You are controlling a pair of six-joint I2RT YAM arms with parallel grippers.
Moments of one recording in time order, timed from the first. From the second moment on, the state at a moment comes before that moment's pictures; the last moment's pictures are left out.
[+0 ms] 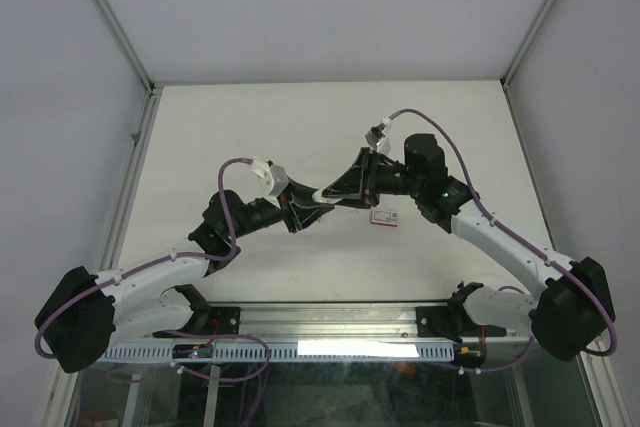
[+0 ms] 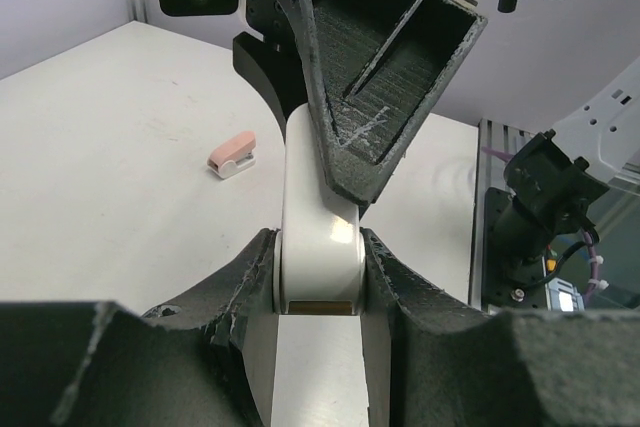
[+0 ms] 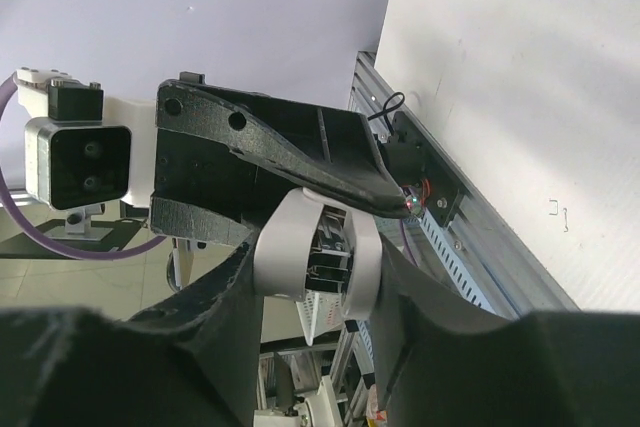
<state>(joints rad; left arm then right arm) -0.78 1.04 0.44 0.78 0.44 -0.23 0.60 1.16 0.83 0.02 -0.77 1.15</state>
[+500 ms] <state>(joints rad) -0.79 1.06 0.44 0.78 0.44 -0.23 0.64 1.18 0.82 0.12 -0.80 1.21</state>
